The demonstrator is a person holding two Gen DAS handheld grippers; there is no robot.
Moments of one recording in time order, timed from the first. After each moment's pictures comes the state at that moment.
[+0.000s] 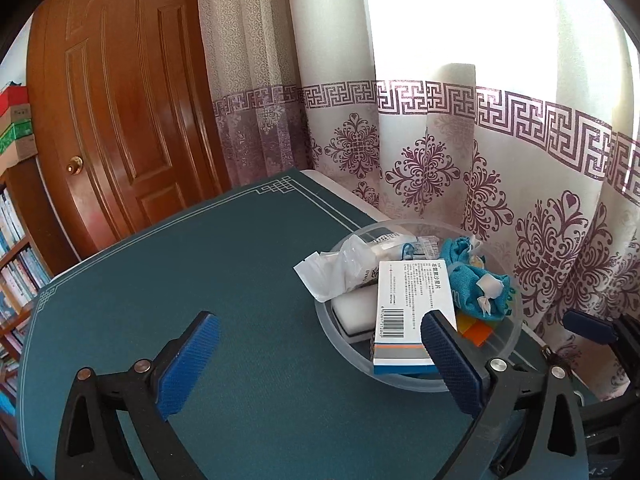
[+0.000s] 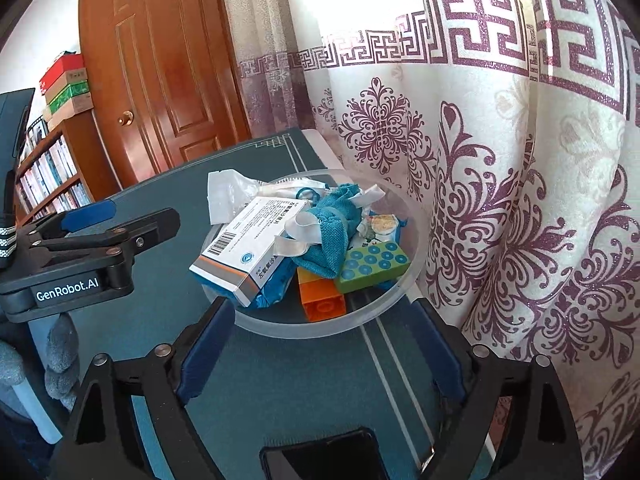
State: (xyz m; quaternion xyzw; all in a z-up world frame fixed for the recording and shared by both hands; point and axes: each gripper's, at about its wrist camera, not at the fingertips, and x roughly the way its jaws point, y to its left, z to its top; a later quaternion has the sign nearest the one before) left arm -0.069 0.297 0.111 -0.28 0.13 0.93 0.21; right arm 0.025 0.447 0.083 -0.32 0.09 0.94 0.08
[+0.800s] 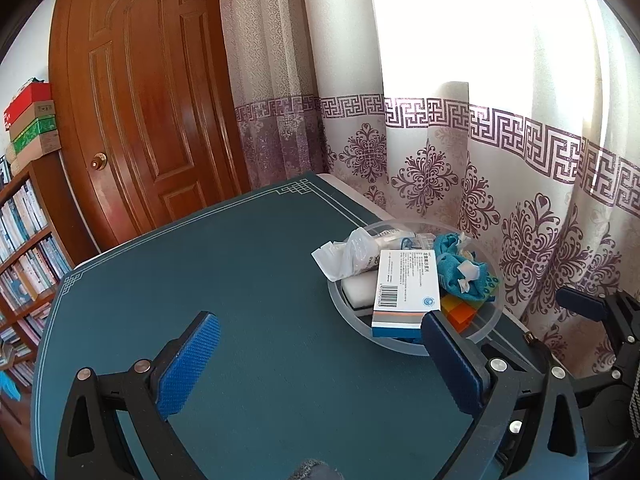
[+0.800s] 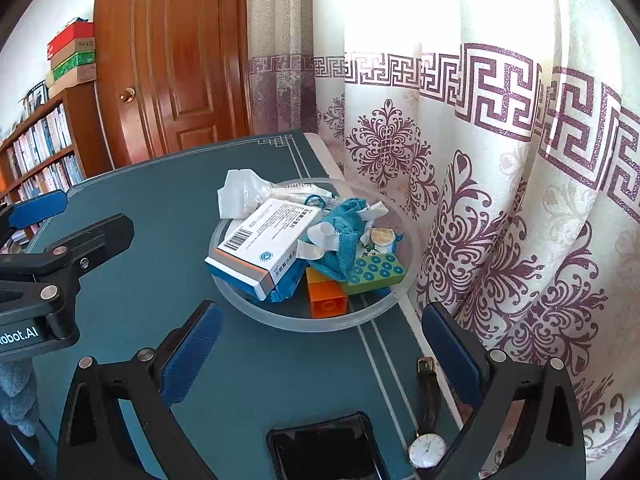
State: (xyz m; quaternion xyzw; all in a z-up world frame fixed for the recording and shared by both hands) left arm -0.026 0.277 0.127 -0.28 0.12 0.93 0.19; right arm 0.034 0.422 0.105 -0.33 0.03 0.94 0.10
